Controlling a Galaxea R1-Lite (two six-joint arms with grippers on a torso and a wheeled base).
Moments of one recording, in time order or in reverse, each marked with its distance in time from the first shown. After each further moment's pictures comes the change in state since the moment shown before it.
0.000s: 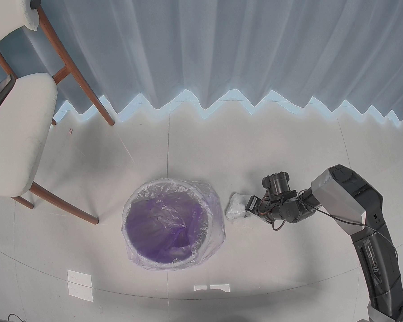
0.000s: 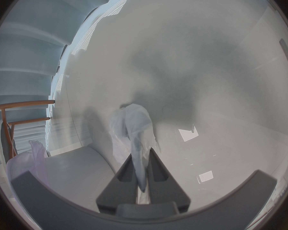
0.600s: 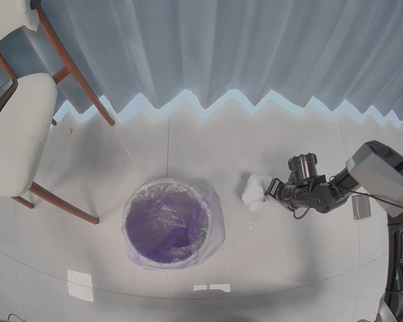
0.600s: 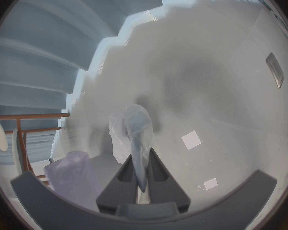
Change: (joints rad) left arm 0.000 0.003 0.009 -0.001 0.000 0.007; right arm -0.047 -0.333 0.365 -0.129 -0.010 -0.010
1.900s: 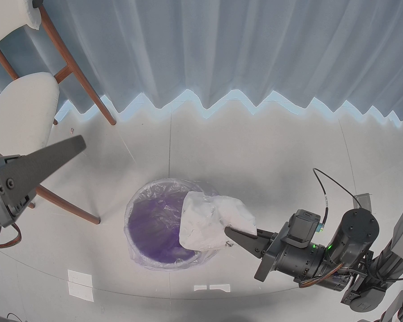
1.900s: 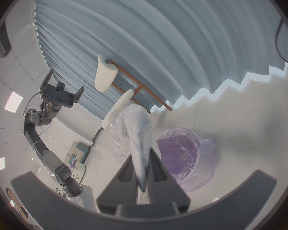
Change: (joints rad) left arm -0.005 0.166 0.116 -0.011 0.028 -0.013; right arm 0.546 -0.475 0.974 -1.131 0.005 -0.377
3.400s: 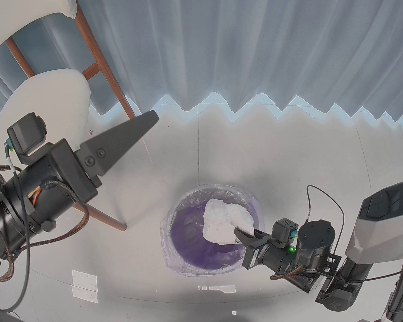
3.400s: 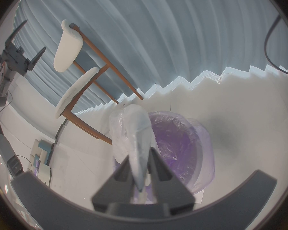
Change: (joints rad) left arm -0.208 0.263 0.033 -0.350 0.362 -0.003; right arm -0.056 0.253 -0.068 0.000 -0.289 -0.037
